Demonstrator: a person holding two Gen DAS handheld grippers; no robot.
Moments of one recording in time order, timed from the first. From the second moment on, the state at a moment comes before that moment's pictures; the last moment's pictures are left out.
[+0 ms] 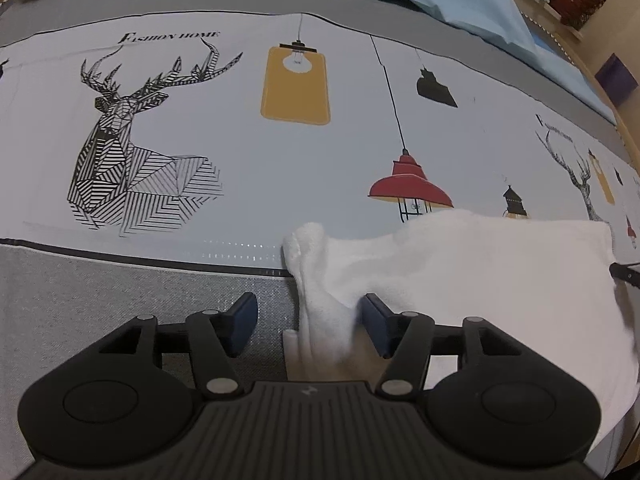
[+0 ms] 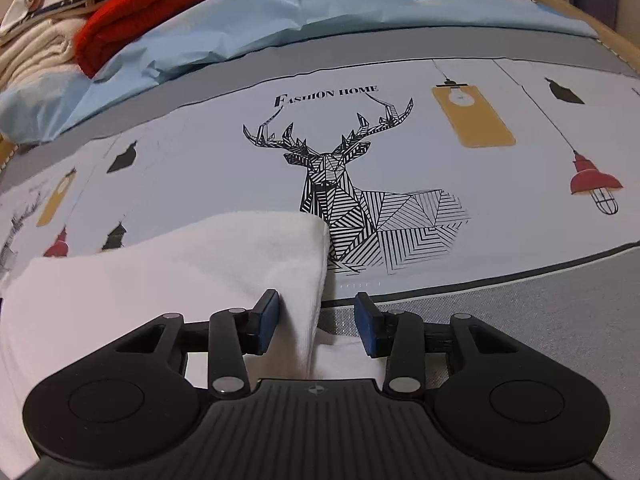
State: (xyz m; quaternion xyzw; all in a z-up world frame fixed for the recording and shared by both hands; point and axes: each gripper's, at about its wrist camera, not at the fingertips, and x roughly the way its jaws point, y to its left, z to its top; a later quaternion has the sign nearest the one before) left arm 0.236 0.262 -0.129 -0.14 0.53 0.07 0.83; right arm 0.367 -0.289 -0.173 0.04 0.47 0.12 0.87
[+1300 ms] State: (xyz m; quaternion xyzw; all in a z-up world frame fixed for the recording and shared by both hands) left arm 0.234 0.253 -0.093 -0.10 0.44 0.05 0.89; right arm 0.376 -0.280 -0.175 0.04 0.47 0.09 0.88
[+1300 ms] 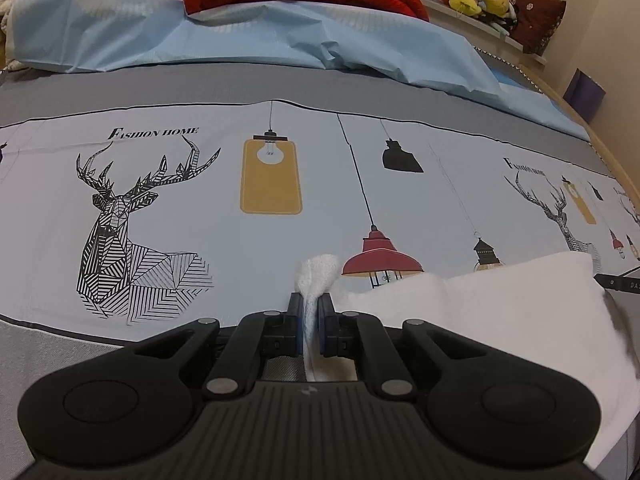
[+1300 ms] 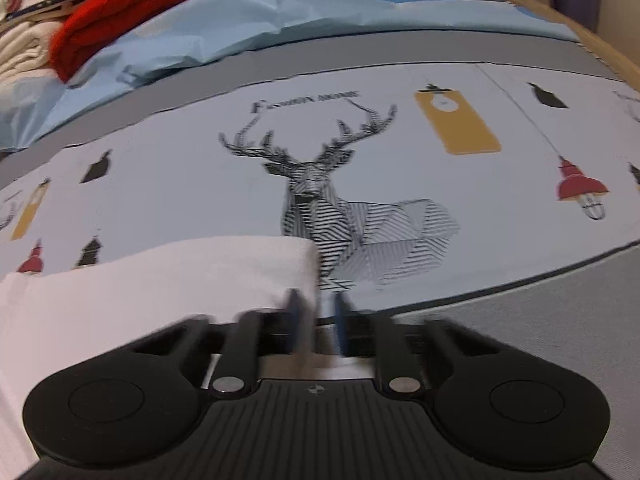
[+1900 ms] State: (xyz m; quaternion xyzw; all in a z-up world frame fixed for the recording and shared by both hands) left arm 0.235 0.253 -0.096 -0.10 0.45 0.05 0.89; right arm 0.381 -0.304 -0.177 0.14 0.46 0.07 0.87
